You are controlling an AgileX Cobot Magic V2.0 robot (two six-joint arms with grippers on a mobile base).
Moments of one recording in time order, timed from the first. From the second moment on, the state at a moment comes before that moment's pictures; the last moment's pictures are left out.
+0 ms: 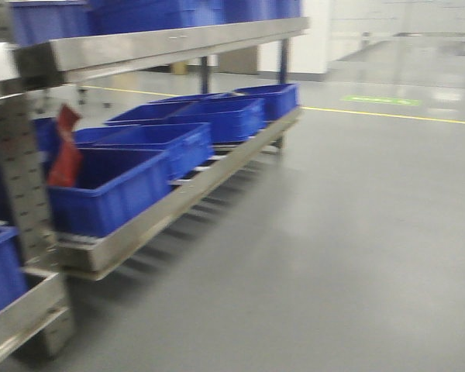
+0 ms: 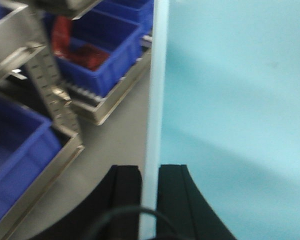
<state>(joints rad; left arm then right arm) -0.66 1.50 -1.83 0.57 1.15 -0.68 0.63 1.52 -1.89 -0.39 1.17 0.46</state>
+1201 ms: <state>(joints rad) -0.66 1.50 -1.83 0.57 1.15 -0.68 0.63 1.52 -1.89 -0.39 1.18 0.46</state>
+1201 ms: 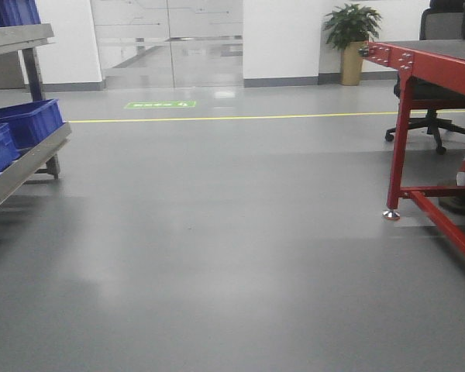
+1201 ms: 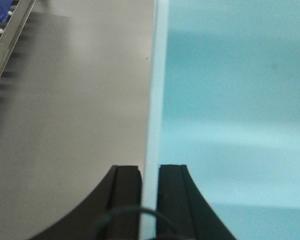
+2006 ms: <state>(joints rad) -0.66 1.50 -1.83 0.57 1.15 -0.68 0.63 1.52 -1.89 -0.39 1.17 0.46</state>
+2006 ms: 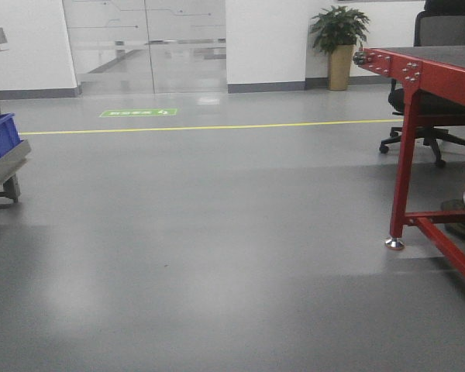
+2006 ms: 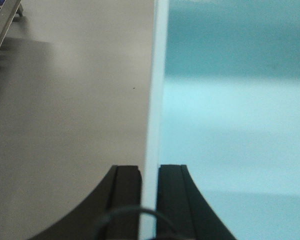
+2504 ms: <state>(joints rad) -0.66 1.50 -1.83 0.57 1.15 -0.68 0.63 1.52 -1.89 -0.39 1.17 0.46</state>
